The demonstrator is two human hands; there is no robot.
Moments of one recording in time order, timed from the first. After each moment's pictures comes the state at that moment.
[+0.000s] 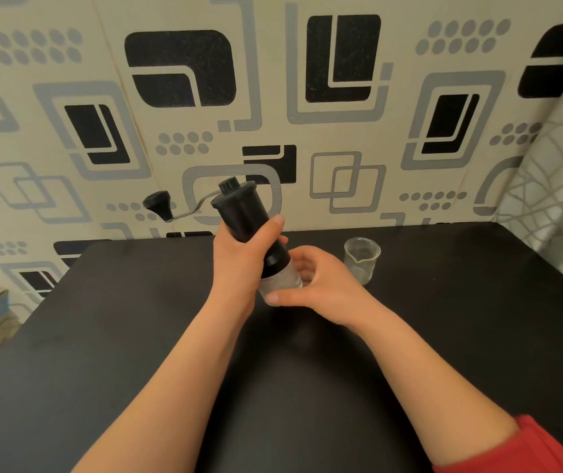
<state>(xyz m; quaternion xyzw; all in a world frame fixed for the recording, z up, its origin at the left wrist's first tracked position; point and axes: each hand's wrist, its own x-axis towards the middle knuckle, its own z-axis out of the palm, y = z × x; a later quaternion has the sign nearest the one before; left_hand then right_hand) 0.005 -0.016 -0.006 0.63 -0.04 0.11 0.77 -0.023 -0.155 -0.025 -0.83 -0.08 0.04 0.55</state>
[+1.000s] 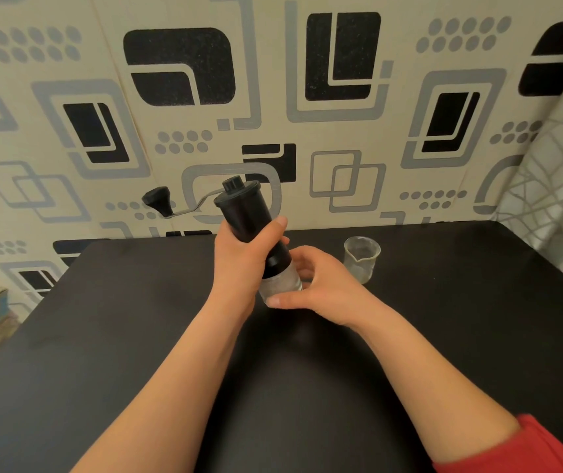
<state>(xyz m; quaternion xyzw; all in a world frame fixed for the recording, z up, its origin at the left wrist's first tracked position) 0.003 -0.016 -0.005 0.64 -0.05 0.11 0.76 -0.019 -0.158 -0.029 -0.84 -0.10 0.05 0.53</state>
